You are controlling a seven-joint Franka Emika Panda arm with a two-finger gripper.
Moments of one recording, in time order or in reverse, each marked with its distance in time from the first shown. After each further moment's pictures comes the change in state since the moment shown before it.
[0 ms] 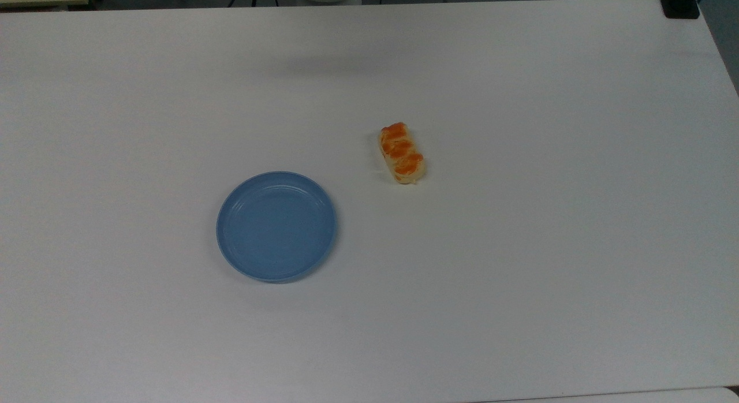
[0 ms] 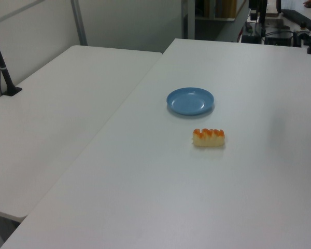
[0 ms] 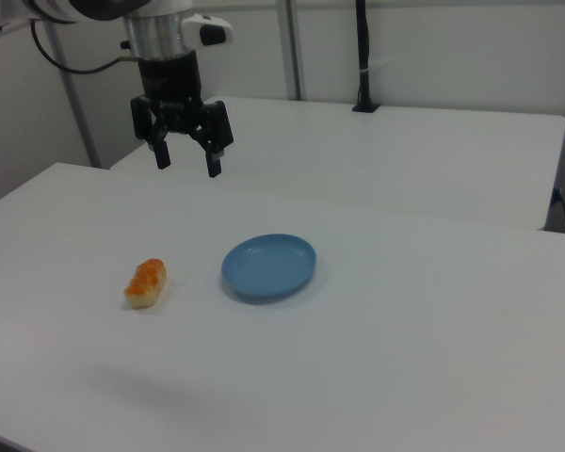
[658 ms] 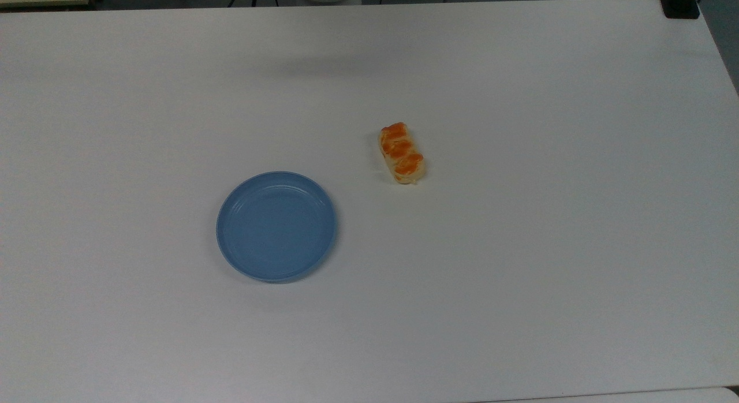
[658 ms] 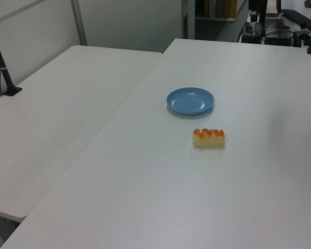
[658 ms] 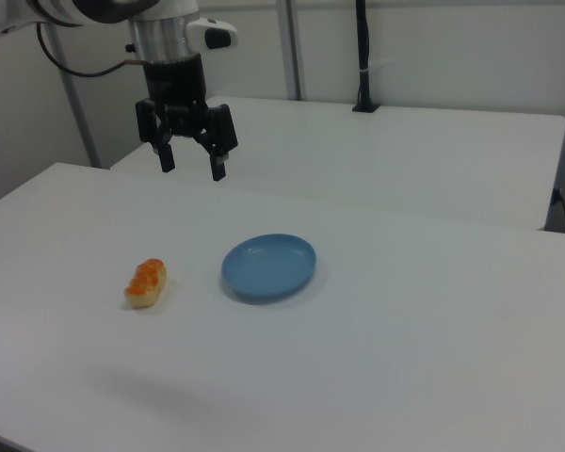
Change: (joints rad) arm 0.001 0.007 -0.010 -0.002 -0.009 0.000 0.000
